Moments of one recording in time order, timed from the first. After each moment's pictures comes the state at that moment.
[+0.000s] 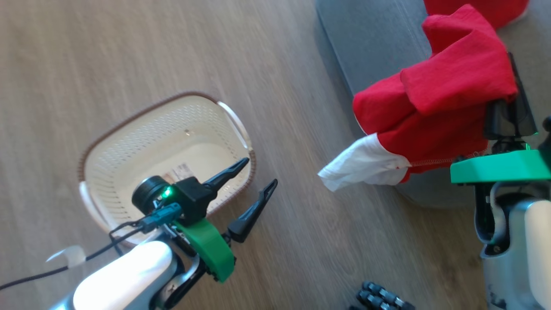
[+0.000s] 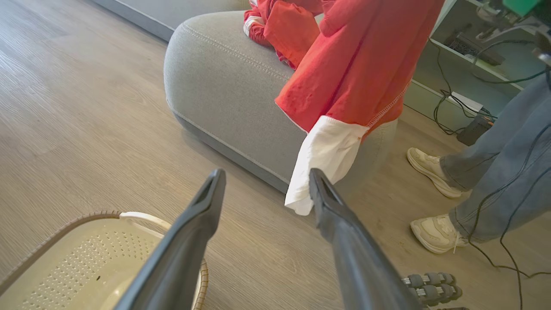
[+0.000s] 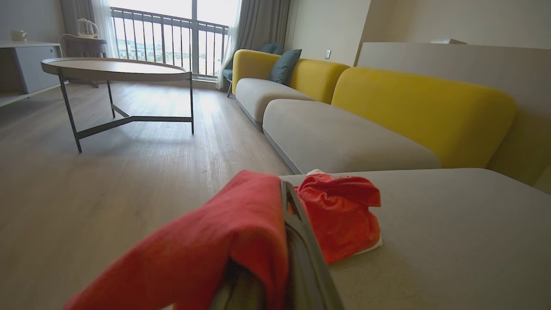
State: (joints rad) left arm -0.49 0.51 -1.04 -0.01 -0.70 0.06 -0.20; right arm -0.26 -0.05 -0.05 -0.16 0.09 0.12 -0.13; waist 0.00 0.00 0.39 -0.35
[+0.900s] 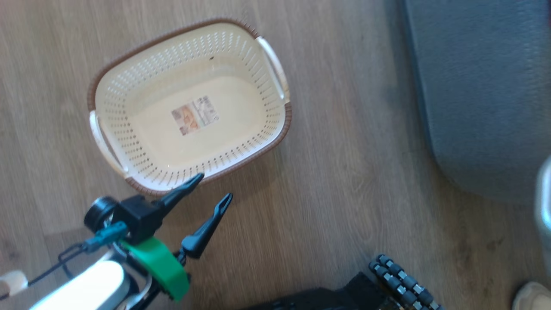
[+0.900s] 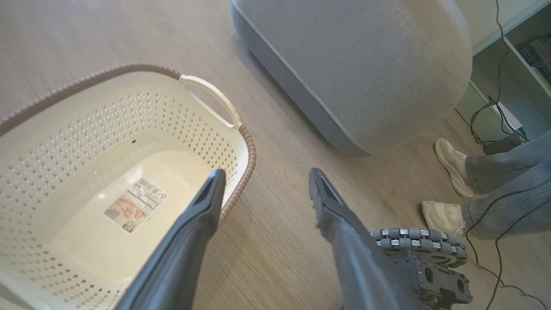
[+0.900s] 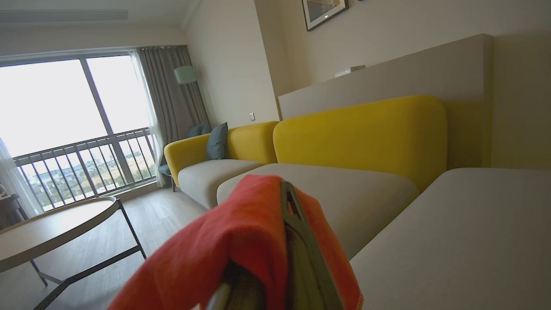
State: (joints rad) left arm -0.39 0.68 -0.96 -0.08 -0.74 0.03 -0.24; right arm -1.31 -0.05 -0.61 0.14 0.05 0.12 0.13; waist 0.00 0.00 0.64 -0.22
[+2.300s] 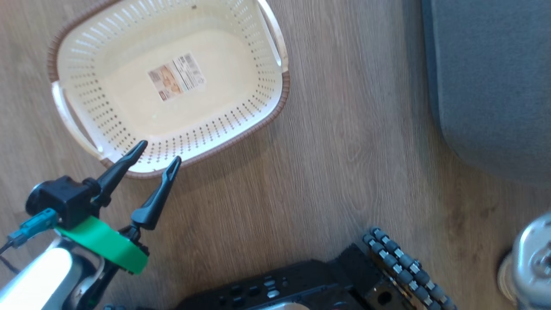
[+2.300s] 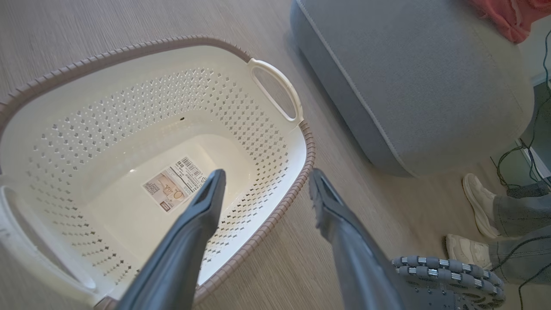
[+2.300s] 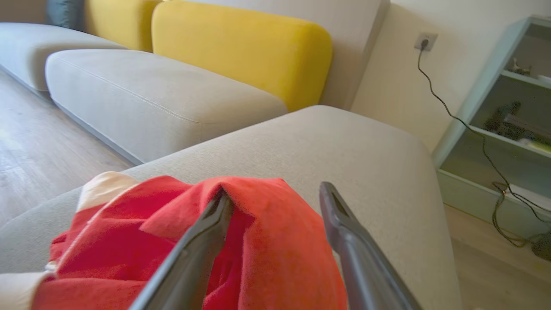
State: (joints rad) left arm -0.24 0.71 -0.63 -0.12 -0.72 -0.04 -0.26; right arm -1.03 -0.03 -0.92 0.15 -0.17 0.12 0.07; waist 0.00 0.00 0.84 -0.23
